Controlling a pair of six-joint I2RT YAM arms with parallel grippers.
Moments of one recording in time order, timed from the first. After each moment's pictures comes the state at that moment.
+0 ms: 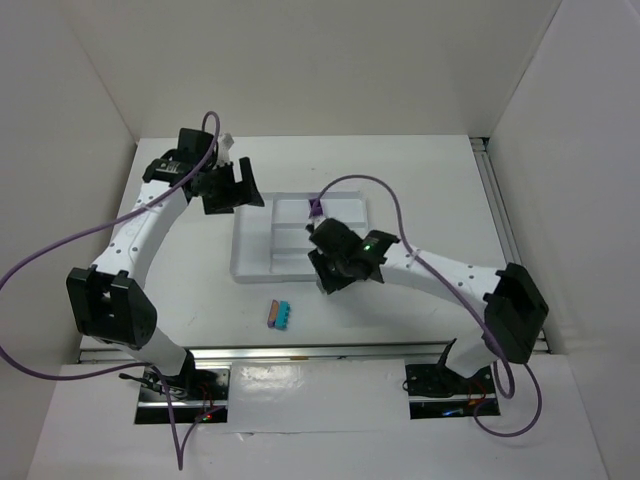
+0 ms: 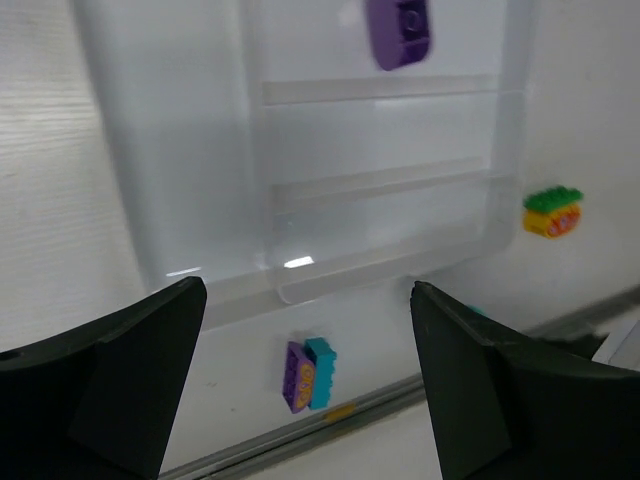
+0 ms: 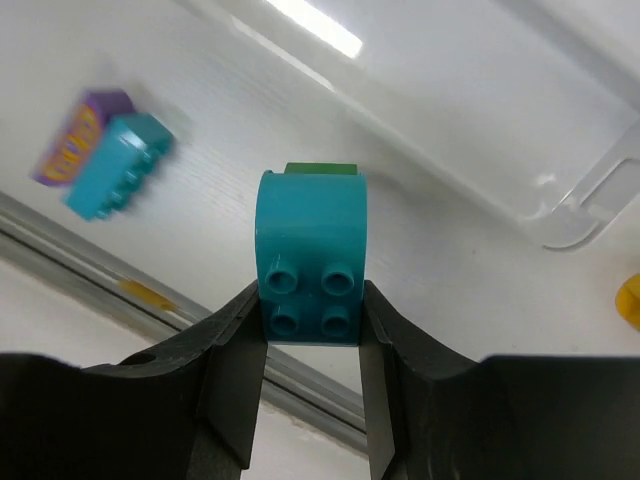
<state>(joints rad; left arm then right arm) -0.17 1.57 1.52 -0.87 0.25 -0.38 0.95 1.52 1.13 -0.69 0.14 0.37</state>
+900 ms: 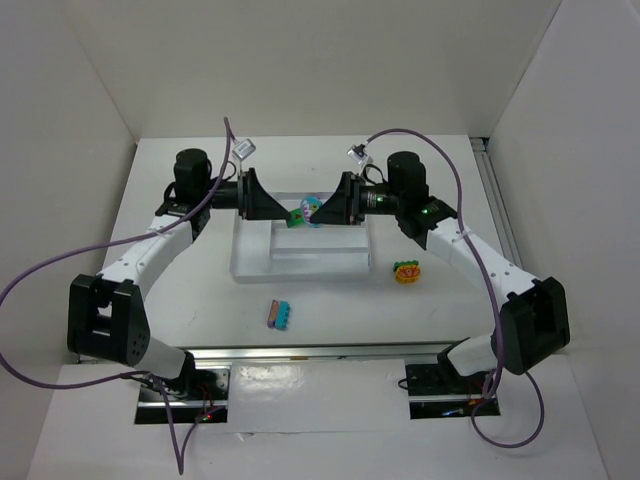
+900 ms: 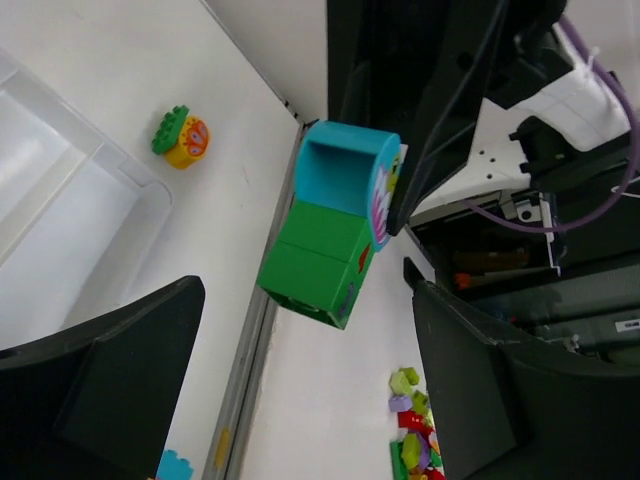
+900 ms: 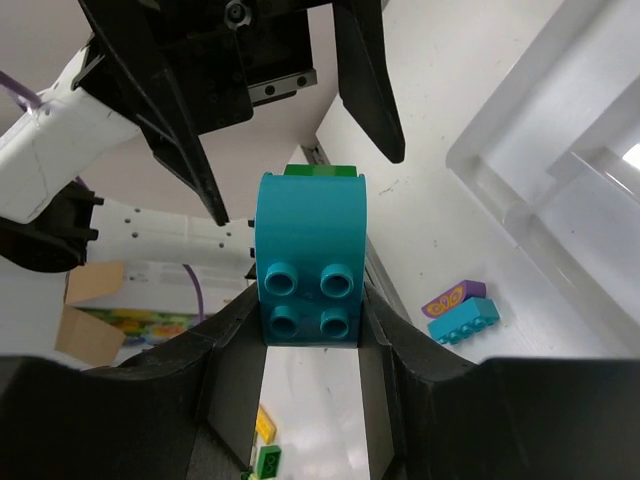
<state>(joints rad) -0.17 1.46 1.07 0.11 1.25 -0.66 0.46 1.40 1.13 -0.03 -0.85 0.75</state>
